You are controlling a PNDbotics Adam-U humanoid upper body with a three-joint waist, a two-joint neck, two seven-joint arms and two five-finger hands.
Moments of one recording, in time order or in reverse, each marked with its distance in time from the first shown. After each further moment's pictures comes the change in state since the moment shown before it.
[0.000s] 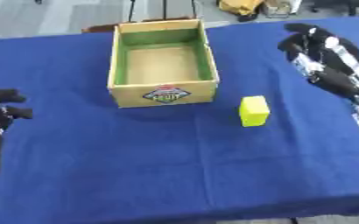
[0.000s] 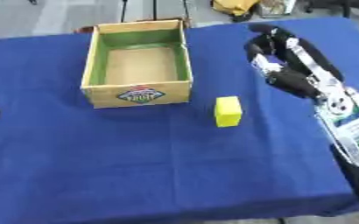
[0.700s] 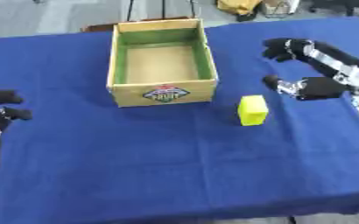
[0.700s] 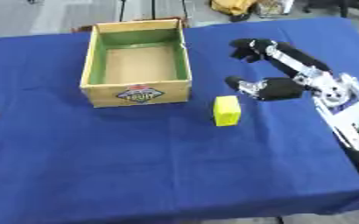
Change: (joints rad) left arm 0.003 0.000 0.000 0.005 -0.001 0.003 -0.003; right arm -0.072 -0.089 0.085 0.088 0.154 -0.046 0.218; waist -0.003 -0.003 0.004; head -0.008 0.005
